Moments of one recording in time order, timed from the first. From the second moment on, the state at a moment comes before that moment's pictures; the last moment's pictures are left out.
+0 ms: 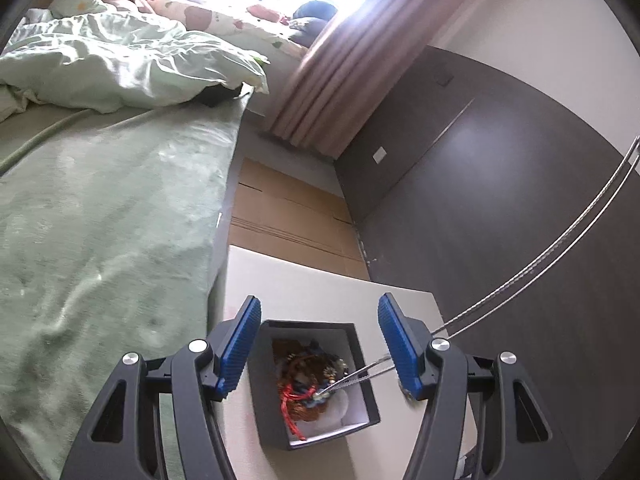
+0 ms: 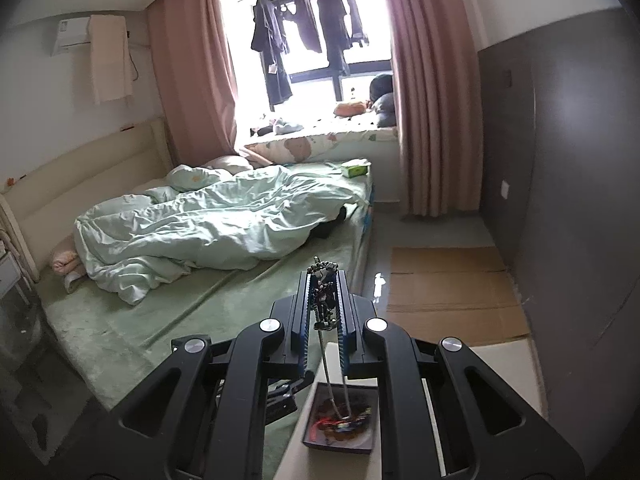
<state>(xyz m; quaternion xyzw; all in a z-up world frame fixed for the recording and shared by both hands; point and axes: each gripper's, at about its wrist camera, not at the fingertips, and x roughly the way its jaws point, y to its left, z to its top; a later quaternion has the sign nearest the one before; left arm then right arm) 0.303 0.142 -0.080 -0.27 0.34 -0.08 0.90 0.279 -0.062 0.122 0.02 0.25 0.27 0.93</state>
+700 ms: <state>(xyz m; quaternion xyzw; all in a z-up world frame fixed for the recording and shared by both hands) 0.306 0.138 -0.083 -0.27 0.35 -0.08 0.89 0.302 -0.077 0.007 0.08 0.37 0.25 0.89</state>
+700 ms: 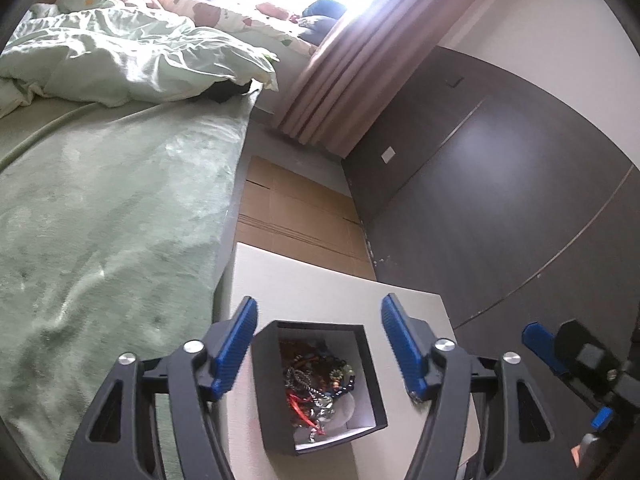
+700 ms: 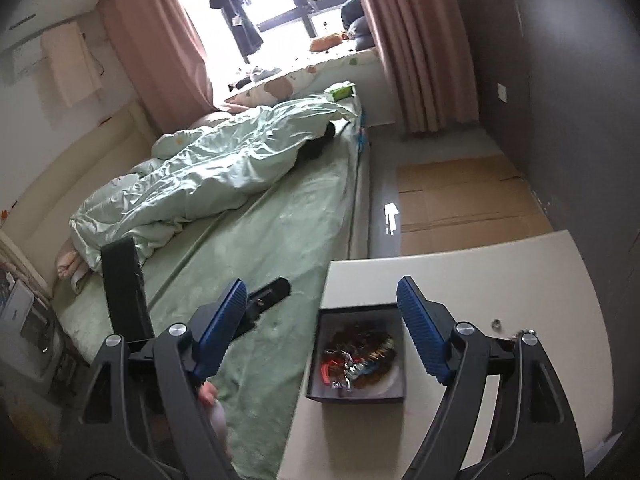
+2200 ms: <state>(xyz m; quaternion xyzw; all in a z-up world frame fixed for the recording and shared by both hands) 0.360 -0.067 -0.136 -0.10 0.44 -0.24 0.86 0.316 -0.344 -0.148 0.27 0.45 0.10 0.84</state>
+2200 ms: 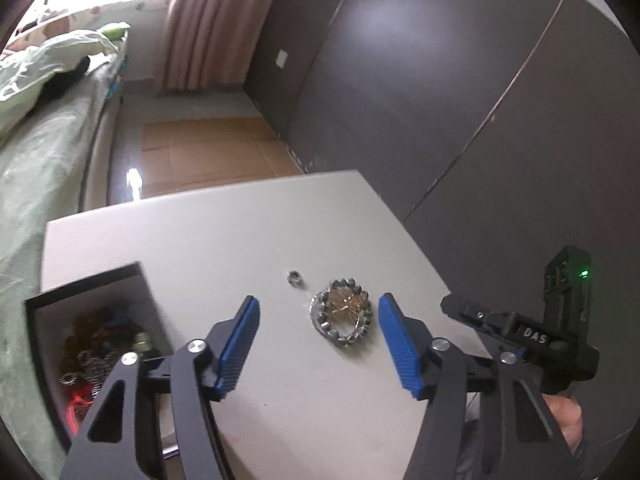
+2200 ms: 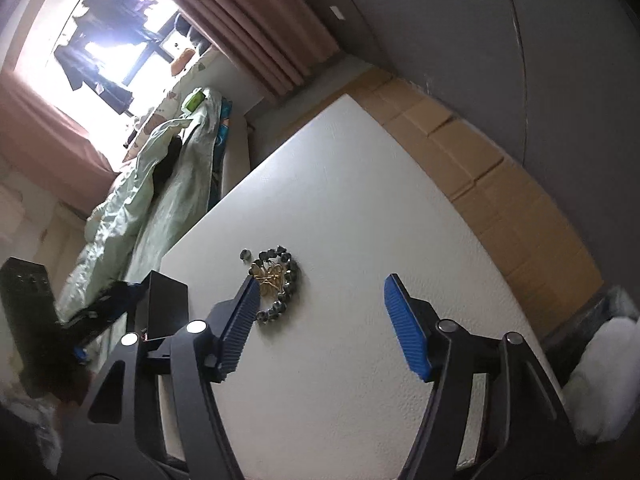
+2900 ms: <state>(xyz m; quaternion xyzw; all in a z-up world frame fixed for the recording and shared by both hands) 0.393 -0.143 -0.207 0.04 0.52 -0.21 0.83 0.318 -0.347 -0.149 0.28 0.46 0.10 0.84</state>
